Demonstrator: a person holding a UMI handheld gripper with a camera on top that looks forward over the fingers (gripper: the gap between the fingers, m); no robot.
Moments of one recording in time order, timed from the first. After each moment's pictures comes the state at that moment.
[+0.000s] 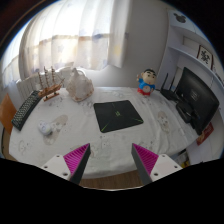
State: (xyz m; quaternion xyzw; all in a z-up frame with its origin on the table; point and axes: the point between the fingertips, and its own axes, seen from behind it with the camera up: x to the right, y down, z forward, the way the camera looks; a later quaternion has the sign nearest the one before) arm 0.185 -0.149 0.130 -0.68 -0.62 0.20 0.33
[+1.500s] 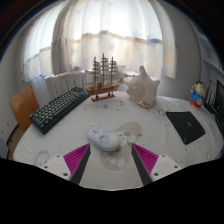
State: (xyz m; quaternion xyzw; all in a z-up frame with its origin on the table) arm 0.075 -0.425 0.013 -0.58 -0.67 0.34 0.31
